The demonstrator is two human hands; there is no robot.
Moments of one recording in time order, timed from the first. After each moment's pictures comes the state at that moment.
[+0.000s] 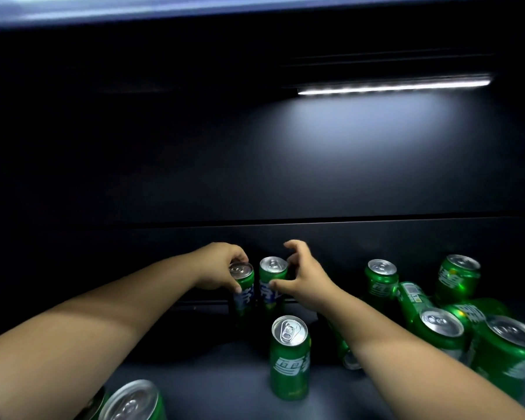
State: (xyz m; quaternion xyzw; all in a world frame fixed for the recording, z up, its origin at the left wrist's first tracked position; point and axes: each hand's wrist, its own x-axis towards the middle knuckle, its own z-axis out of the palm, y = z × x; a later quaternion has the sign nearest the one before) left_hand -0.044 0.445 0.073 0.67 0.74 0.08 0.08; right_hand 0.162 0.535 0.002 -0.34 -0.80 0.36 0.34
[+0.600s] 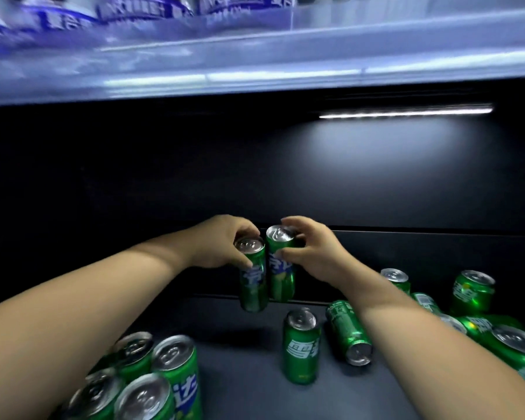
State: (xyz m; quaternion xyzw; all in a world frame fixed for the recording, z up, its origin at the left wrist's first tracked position) left_hand -0.015 0.351 0.143 0.67 0.70 0.22 0.06; right_hand 0.169 0.483 0.087 -0.23 -0.82 0.33 0.40
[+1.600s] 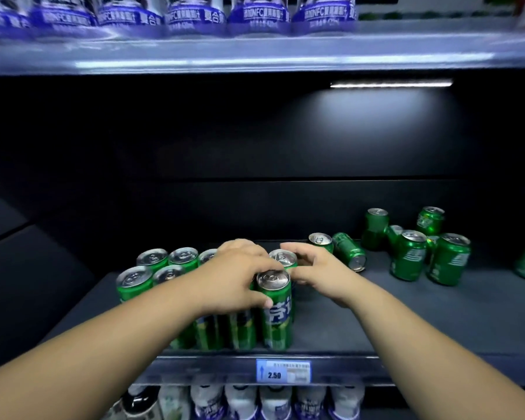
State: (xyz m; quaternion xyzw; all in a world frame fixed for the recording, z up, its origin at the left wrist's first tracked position) left_hand 0.020 0.151 0.070 0.78 0.62 0.10 -0.02; right_hand 0.194 0.288 0.008 -0.28 -0.73 0.56 0.28
